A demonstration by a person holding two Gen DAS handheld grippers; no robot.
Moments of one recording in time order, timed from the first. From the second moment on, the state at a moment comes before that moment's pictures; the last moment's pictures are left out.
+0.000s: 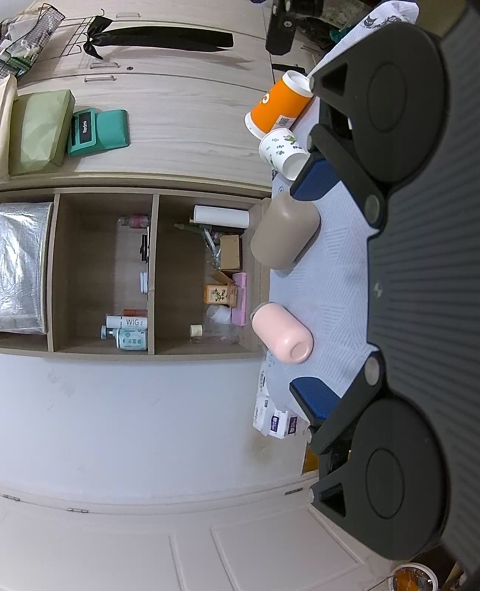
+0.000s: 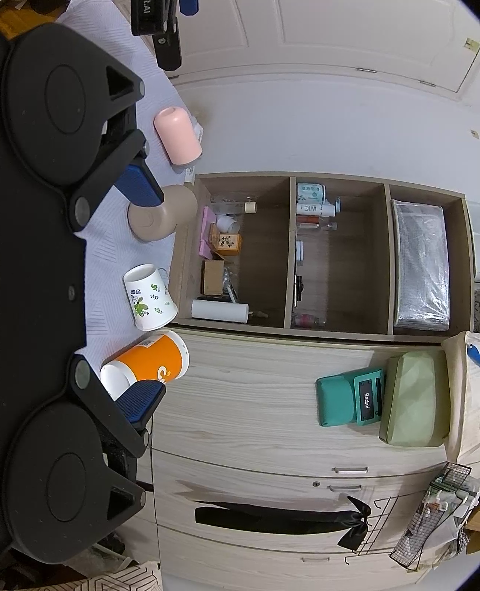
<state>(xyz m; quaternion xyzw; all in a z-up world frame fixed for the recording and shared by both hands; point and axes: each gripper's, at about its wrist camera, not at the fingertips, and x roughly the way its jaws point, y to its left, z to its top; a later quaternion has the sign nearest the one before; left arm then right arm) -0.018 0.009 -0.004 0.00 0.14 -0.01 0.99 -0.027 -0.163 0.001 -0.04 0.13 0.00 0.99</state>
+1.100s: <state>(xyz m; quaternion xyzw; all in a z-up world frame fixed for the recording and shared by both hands) 0.013 -0.004 0.002 0.00 0.20 -0.08 0.98 -0.005 -0.169 -0.011 -0.05 0.17 0.00 0.99</state>
